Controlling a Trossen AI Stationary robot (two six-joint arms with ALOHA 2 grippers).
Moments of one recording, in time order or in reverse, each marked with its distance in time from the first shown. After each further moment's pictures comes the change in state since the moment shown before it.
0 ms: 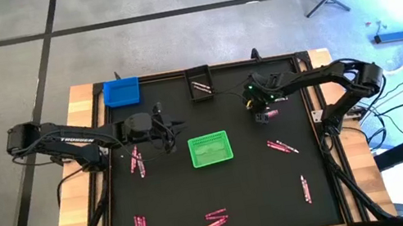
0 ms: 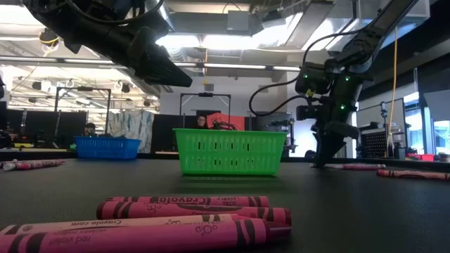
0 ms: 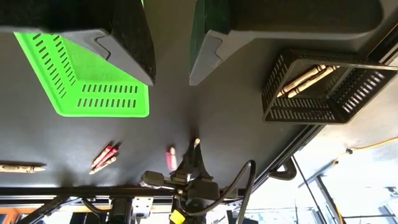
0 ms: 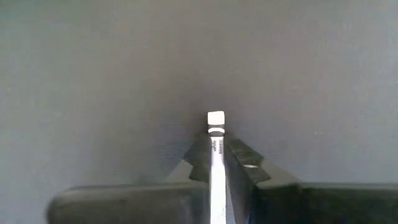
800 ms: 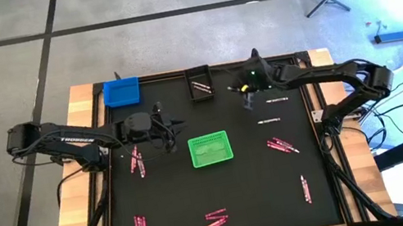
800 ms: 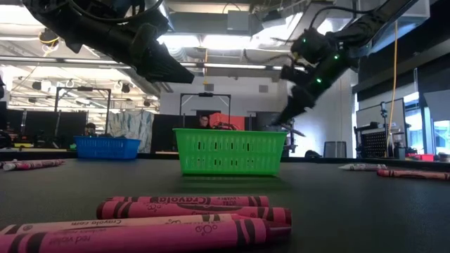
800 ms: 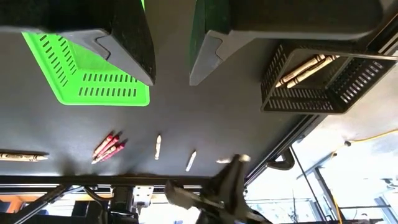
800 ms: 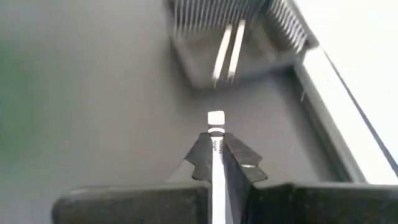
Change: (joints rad) left arm 0.000 0.004 -0.001 0.034 0.000 0.005; right arm 0.000 -0.112 0.086 0.293 -0.024 0.049
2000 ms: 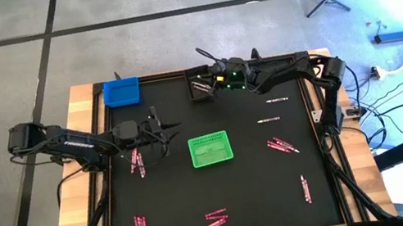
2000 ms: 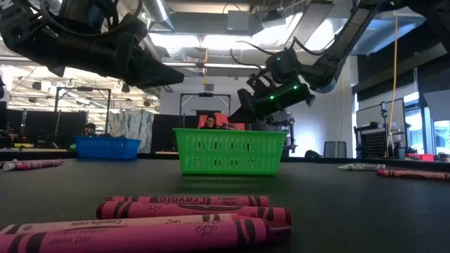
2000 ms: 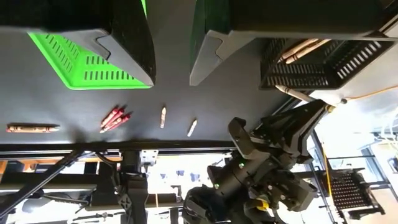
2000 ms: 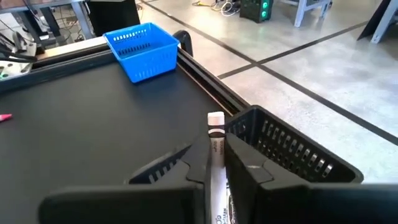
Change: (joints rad) left arm -0.018 0.013 -0.242 0.475 -0.004 0.051; right arm 0.001 0.446 0.150 0.707 -0.015 0.373
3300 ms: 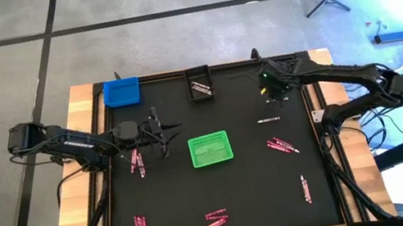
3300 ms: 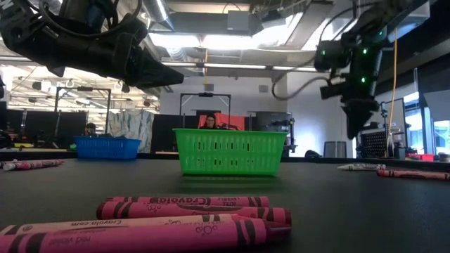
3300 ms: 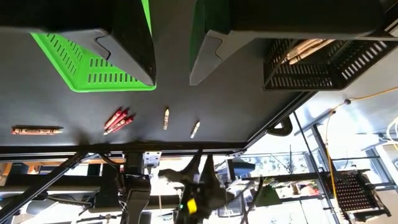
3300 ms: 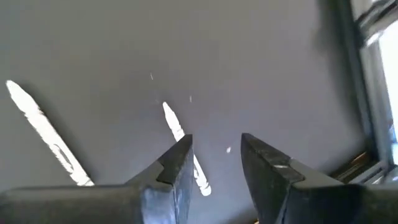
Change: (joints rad) left arm -0.003 0.000 0.000 -0.007 0.012 -0.001; right arm -0.081 -0.613 -0.155 -1.453 0.294 -0.318
